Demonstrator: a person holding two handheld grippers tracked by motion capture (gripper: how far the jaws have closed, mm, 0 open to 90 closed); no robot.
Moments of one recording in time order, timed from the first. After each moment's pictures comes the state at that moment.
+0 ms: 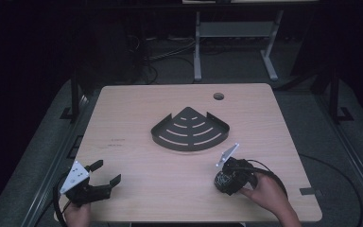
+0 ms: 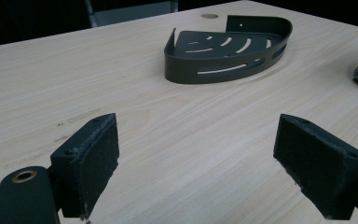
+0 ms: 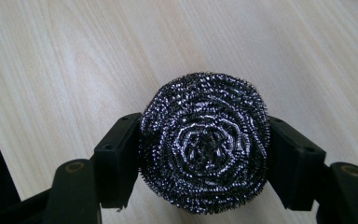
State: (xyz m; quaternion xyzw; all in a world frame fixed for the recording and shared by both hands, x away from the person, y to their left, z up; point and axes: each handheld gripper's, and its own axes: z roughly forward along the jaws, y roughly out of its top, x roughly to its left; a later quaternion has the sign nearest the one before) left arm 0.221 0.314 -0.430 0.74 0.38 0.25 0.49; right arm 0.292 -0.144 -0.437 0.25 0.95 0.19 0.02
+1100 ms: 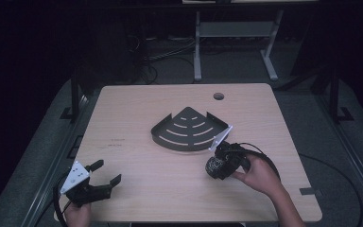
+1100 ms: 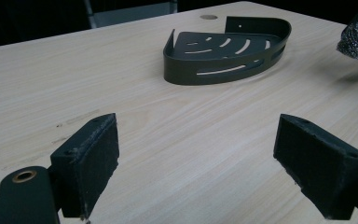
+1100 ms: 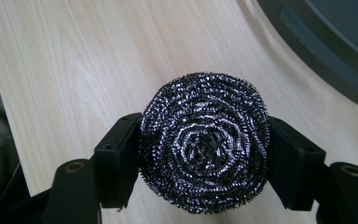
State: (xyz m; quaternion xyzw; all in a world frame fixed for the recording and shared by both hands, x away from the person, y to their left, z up) left arm 0.221 0.312 -0.430 0.75 0.38 0.25 0.49; right arm 0.323 -0.125 -0.401 0.22 0.95 0.22 0.01
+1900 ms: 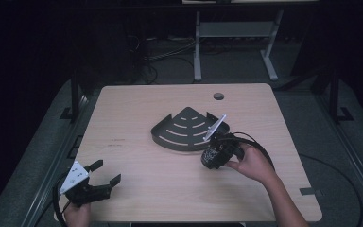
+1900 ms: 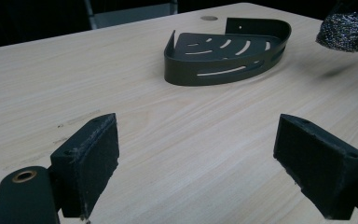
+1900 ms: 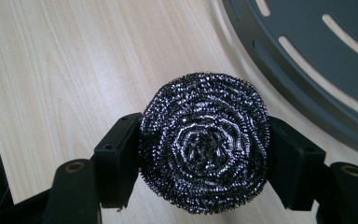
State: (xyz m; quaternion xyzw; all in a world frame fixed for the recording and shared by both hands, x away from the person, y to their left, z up) left arm 0.221 0.314 -0.430 0.74 0.38 0.25 0.49; right arm 0.352 -0.112 -0.392 0.22 0.95 0.22 0.00
